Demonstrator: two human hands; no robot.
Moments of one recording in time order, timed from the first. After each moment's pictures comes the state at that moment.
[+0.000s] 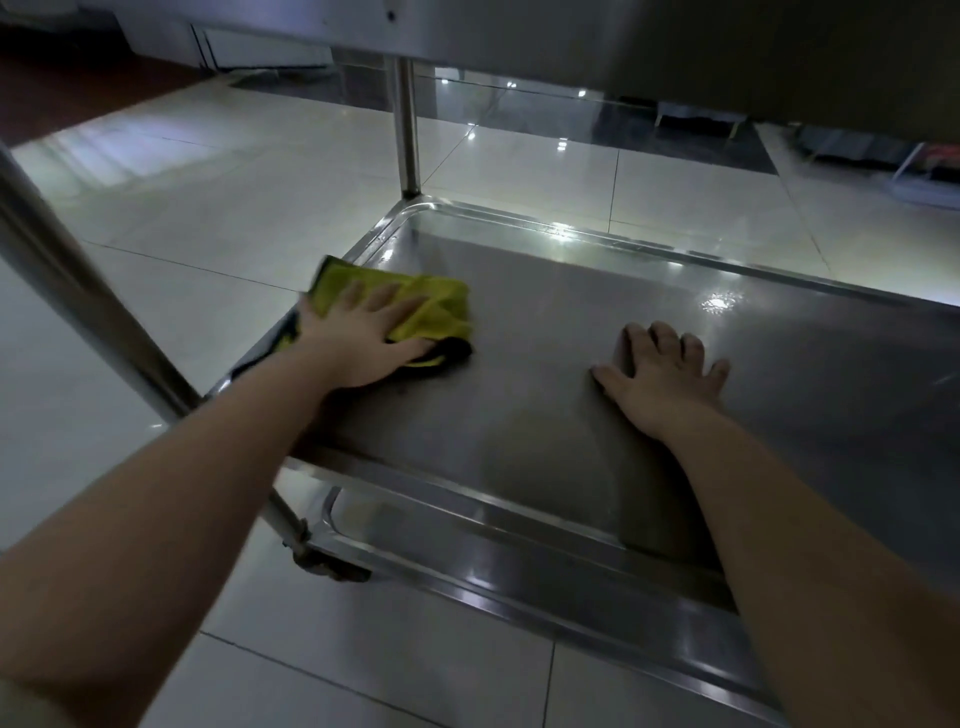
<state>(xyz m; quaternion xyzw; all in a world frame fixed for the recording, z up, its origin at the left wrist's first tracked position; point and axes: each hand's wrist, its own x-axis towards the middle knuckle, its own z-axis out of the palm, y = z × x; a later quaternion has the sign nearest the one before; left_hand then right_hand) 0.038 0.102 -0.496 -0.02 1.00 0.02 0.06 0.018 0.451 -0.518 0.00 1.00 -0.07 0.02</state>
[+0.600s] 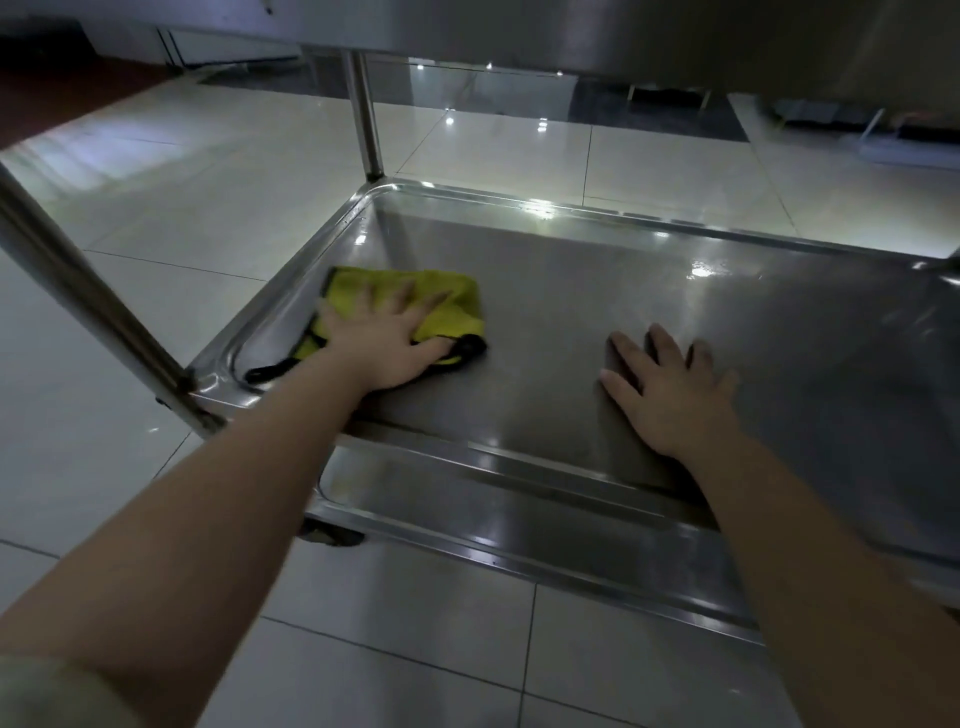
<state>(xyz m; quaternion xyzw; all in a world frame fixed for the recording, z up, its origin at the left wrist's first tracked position) 0.077 0.180 -0.496 0.00 1.00 0.04 0.05 0.106 0.511 -0.510 -0.01 1.00 0.00 0.04</state>
